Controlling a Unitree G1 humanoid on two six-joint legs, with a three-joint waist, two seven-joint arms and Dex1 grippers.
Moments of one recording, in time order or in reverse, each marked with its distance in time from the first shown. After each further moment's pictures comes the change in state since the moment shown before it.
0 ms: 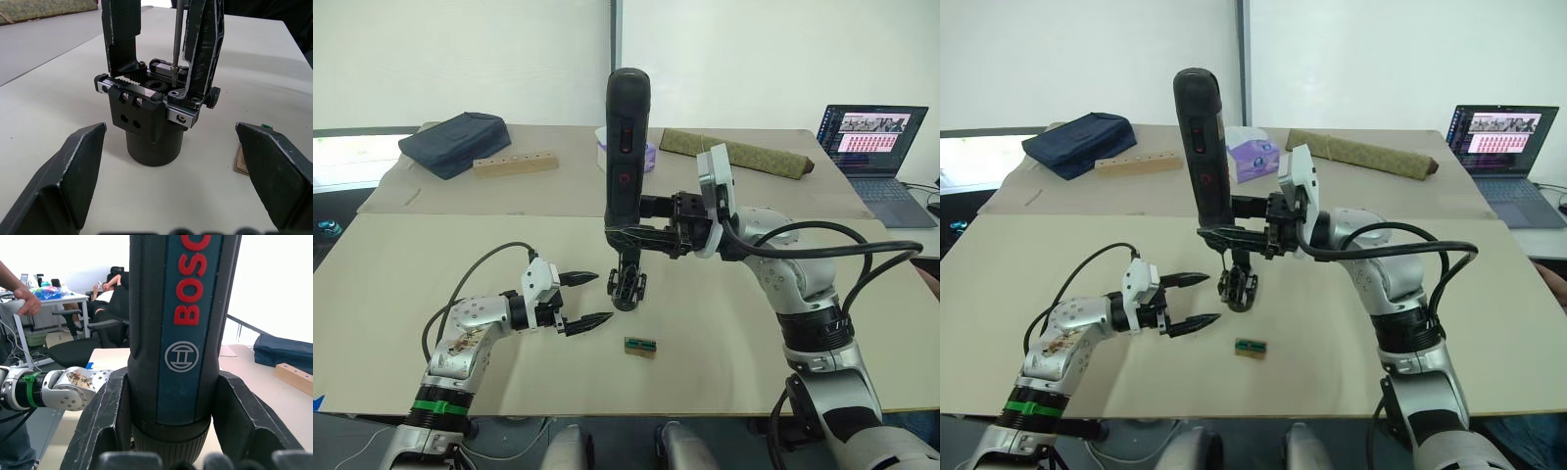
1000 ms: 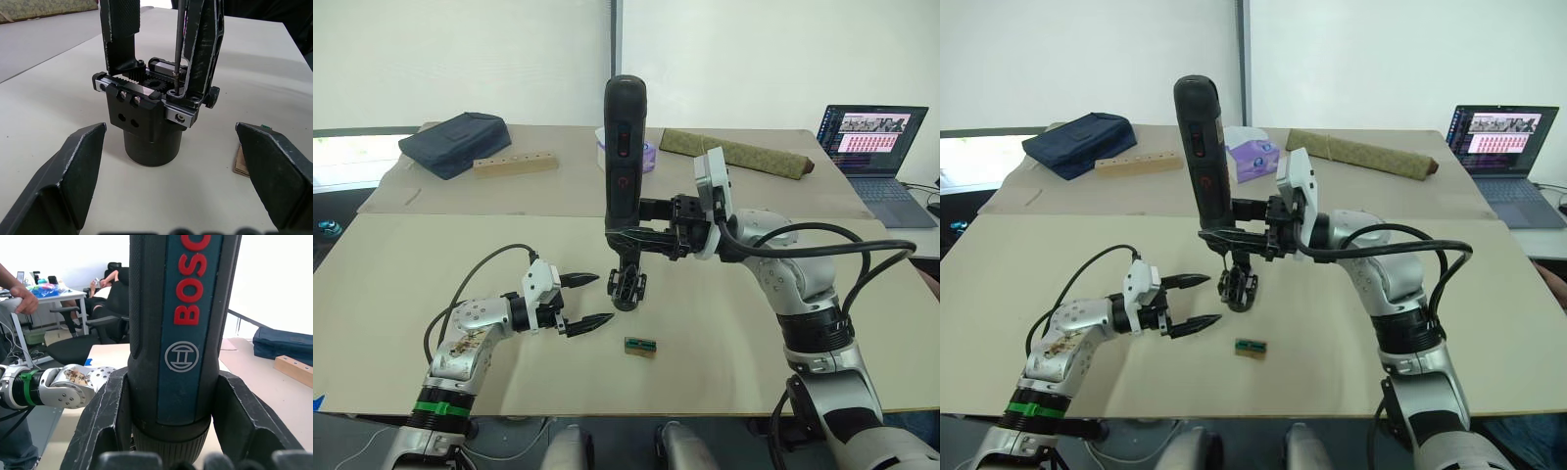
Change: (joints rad) left arm 0.007 -0.009 -0.001 0.003 0.001 -0.002 0.004; right arm 0.005 -0.003 0.004 -0.001 -0.011 0.015 -0.001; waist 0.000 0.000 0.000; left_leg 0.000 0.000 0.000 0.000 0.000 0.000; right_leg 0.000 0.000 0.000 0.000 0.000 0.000
